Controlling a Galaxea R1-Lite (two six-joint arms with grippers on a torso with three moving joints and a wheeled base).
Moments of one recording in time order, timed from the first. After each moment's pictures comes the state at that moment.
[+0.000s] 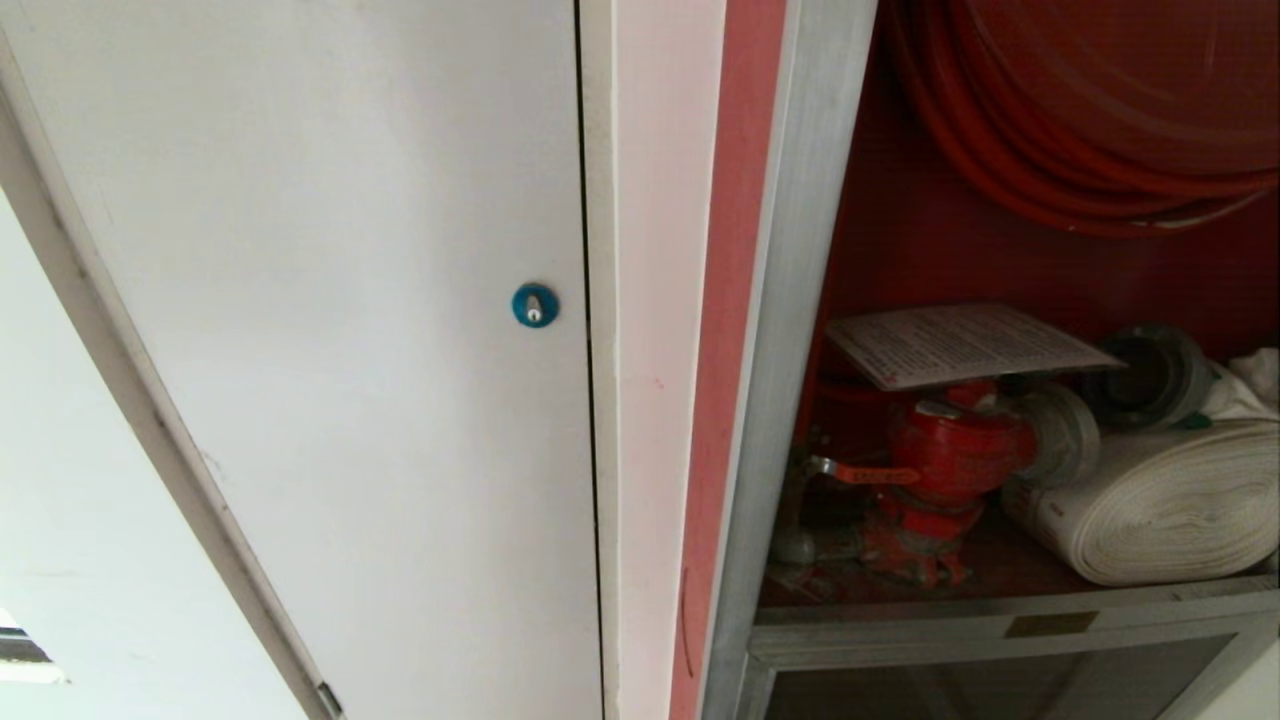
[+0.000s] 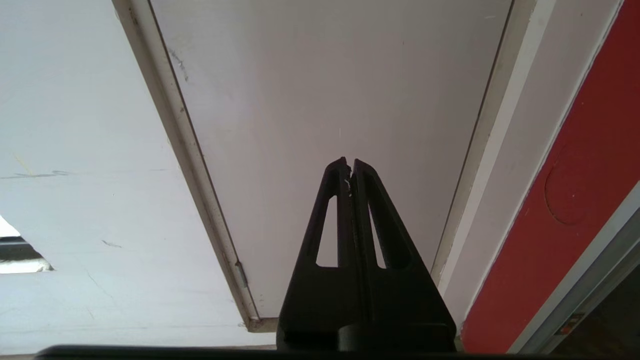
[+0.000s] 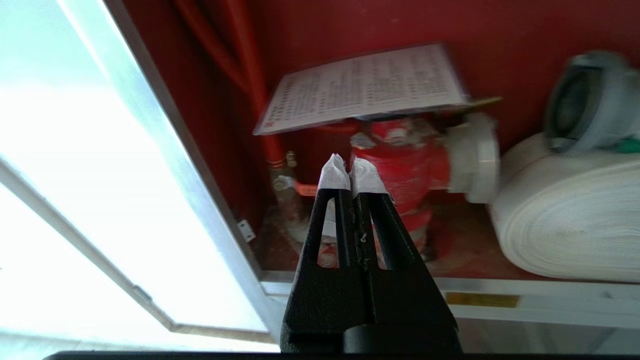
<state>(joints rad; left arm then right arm) 0.00 0.00 0.00 -0.01 -0.02 0.02 0.42 0.74 -0.82 0.11 -0.26 0.21</state>
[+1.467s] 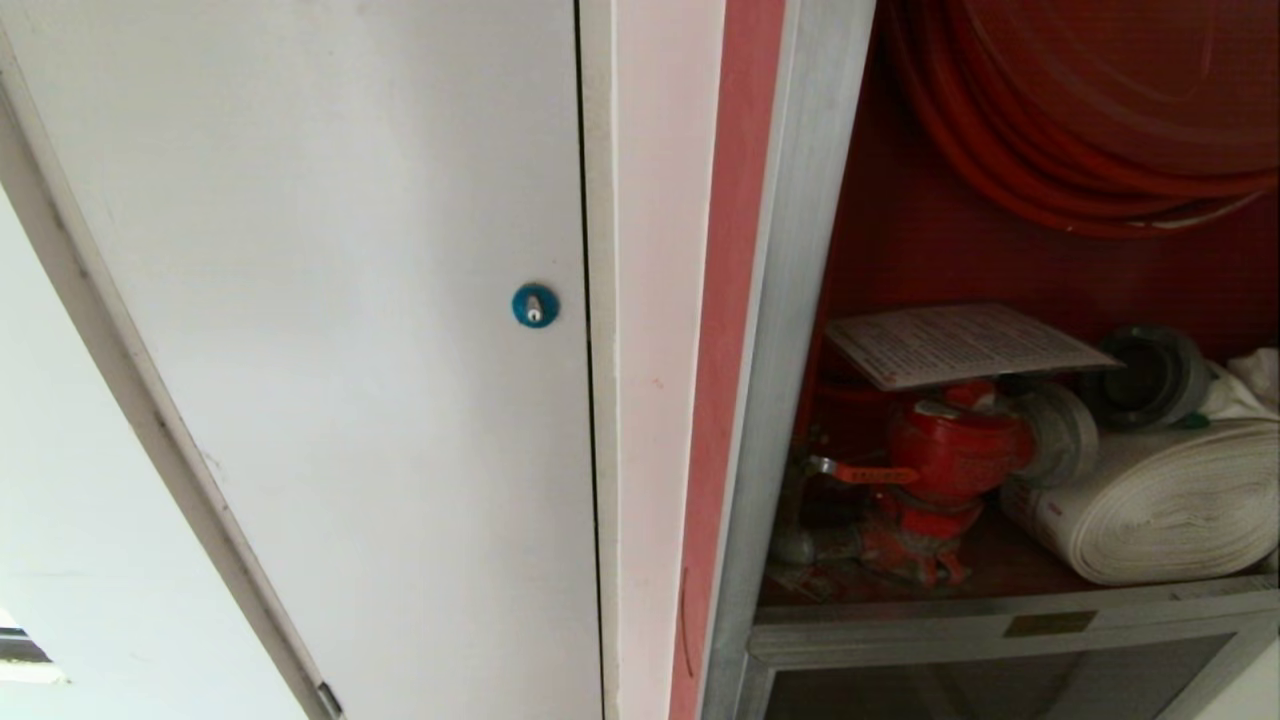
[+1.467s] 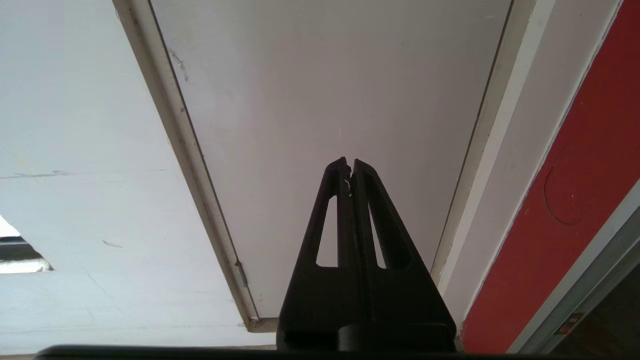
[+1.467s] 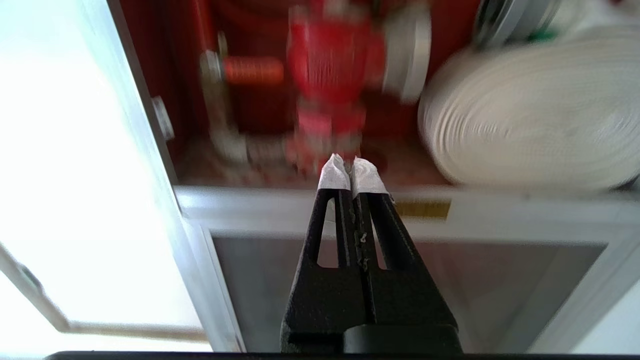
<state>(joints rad) 0.00 0.00 0.00 -0.01 -0.02 0.02 -0.01 0.04 -0.21 0.10 0.08 0.03</state>
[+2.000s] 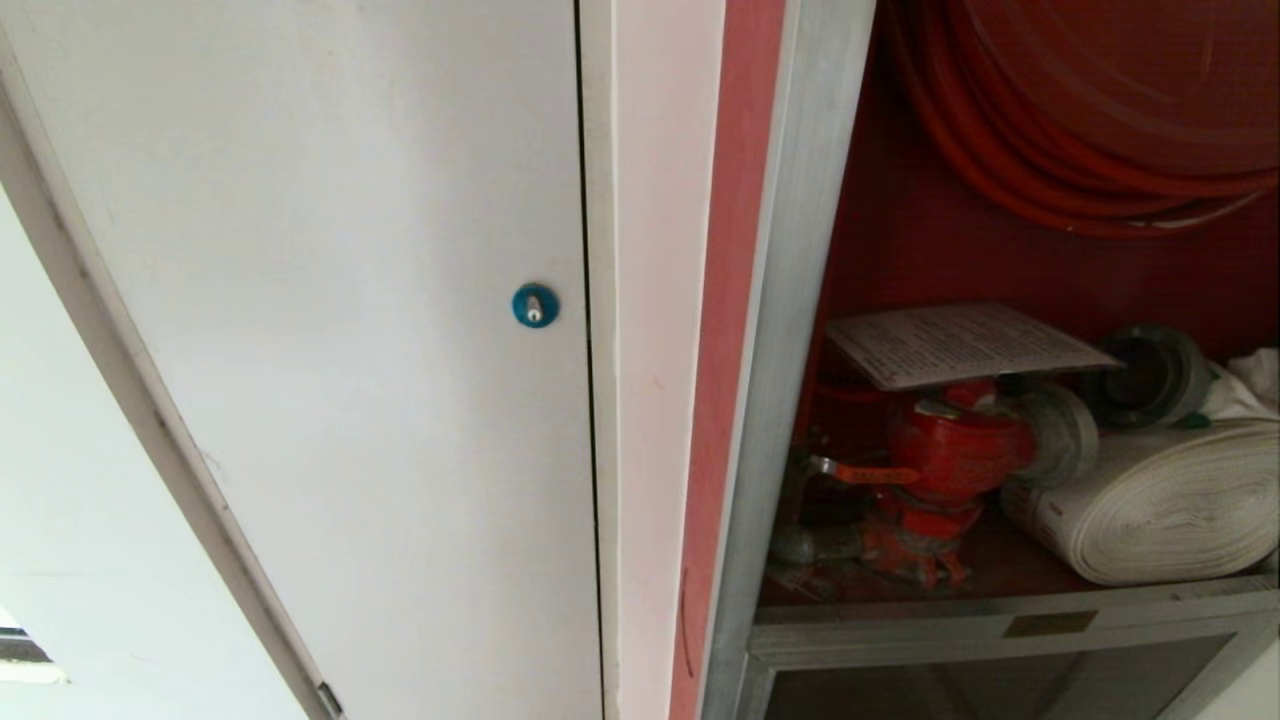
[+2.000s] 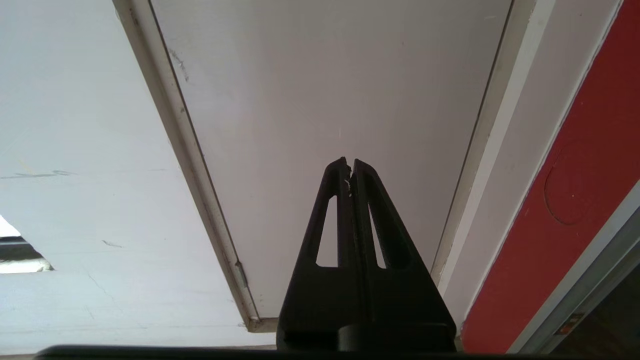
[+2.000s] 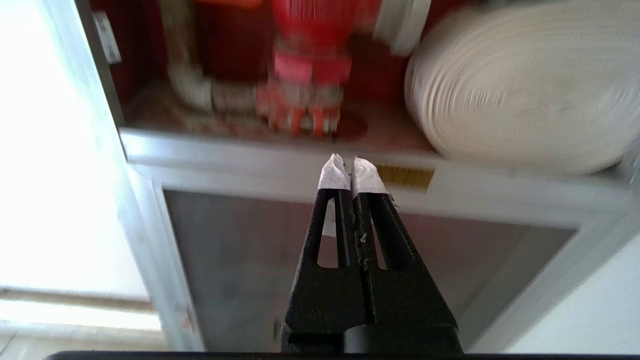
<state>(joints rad) 0.00 0.00 0.00 -0.01 -0.02 0.02 0.00 0.00 -0.01 0.00 0.05 -0.09</state>
